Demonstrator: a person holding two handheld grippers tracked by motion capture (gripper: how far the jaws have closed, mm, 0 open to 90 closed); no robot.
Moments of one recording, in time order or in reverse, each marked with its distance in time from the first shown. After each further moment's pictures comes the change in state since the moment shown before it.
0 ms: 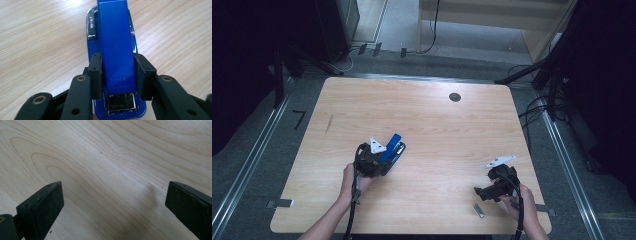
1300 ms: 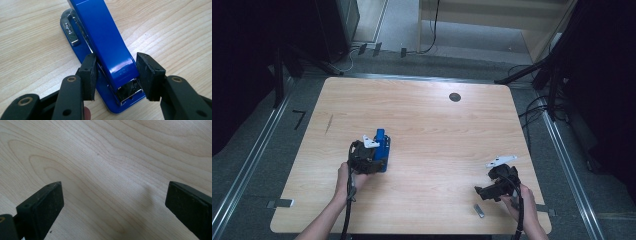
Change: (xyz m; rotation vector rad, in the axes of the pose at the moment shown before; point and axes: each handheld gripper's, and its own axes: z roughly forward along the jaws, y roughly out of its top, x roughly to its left) left arm 0.014 0.001 -0.008 0.046 0.046 -0.105; right arm 0.000 0.000 -0.003 -0.010 -0.025 0.008
